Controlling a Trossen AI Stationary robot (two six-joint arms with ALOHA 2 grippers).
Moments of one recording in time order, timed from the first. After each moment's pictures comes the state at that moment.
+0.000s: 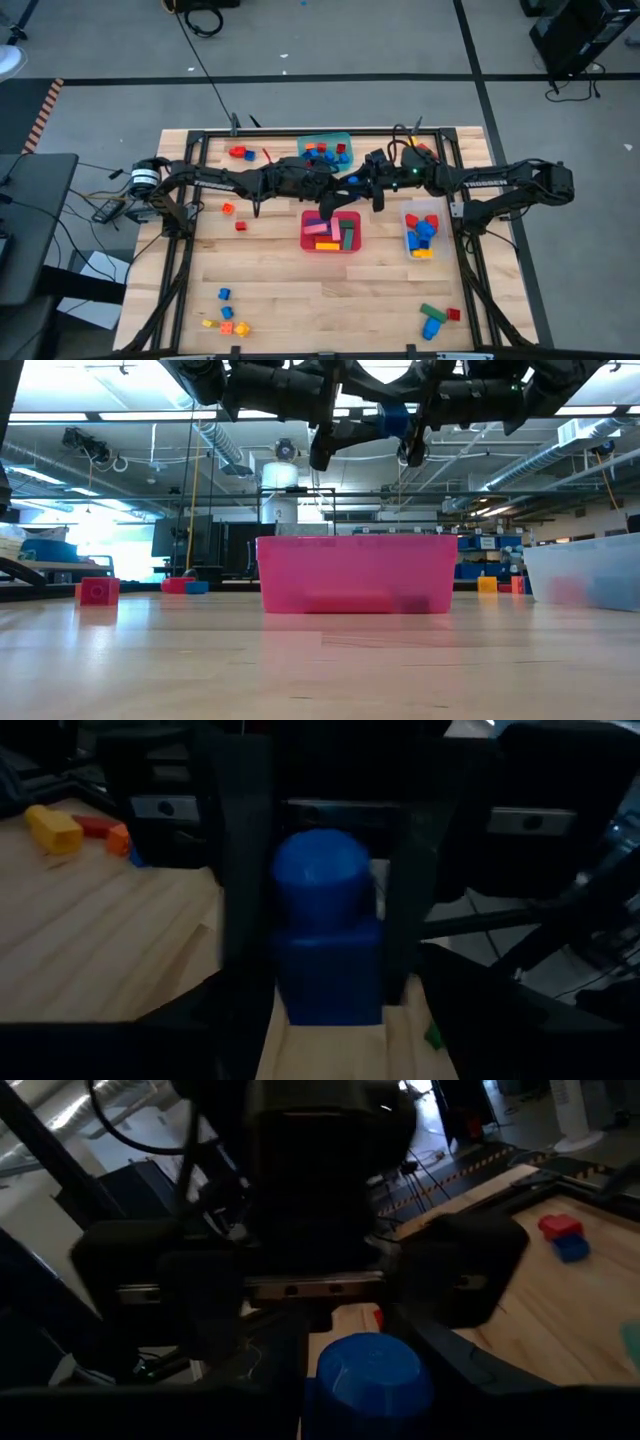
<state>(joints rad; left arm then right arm) 0.10 1.68 1.11 0.40 0.11 -0.50 -0.26 1.26 0.64 0.55 -0.32 0.49</state>
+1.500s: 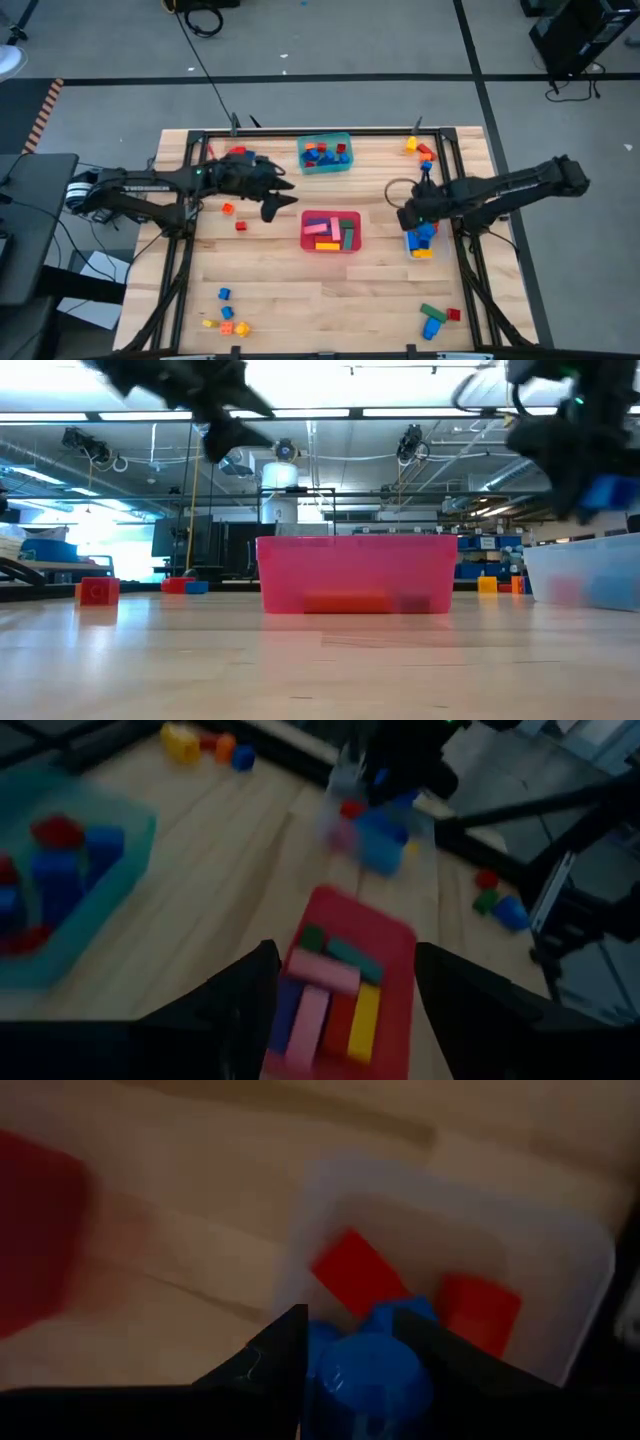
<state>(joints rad) 0.15 1.09 0.77 -0.09 0.09 -0.38 0.13 1.05 0.75 -1.14 0.18 1.44</state>
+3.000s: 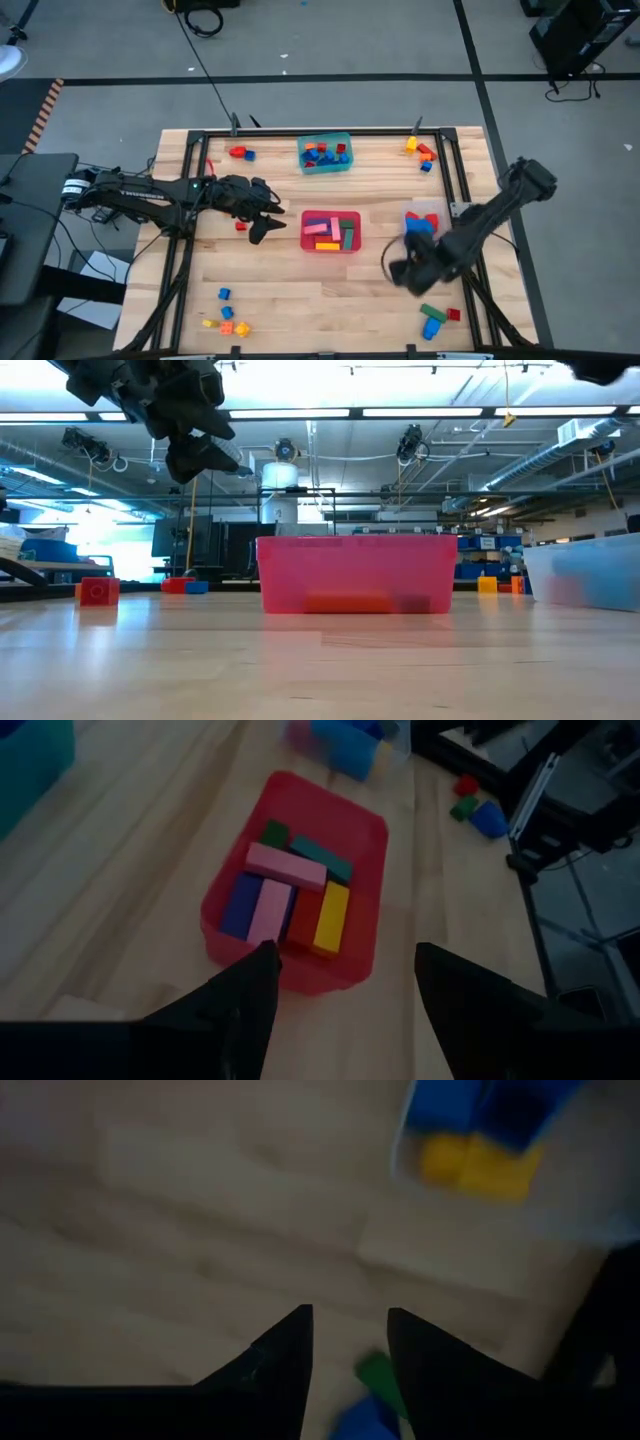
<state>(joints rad) 0.01 1.03 0.66 -0.16 0.09 -0.42 0.67 1.48 1.20 -1.22 0.01 1.99</state>
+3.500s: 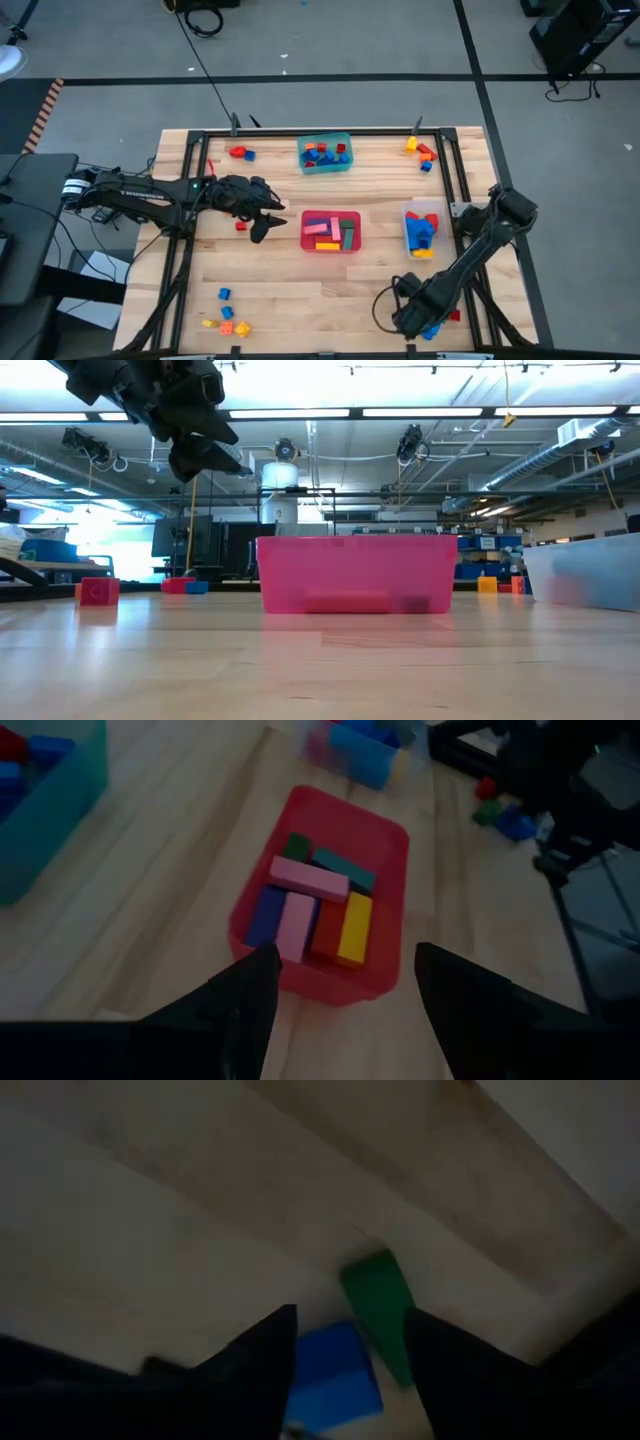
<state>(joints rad) 0.01 1.03 0.66 -0.15 0.03 -0.37 0.81 1.80 1.20 -0.99 -0.23 1.79</state>
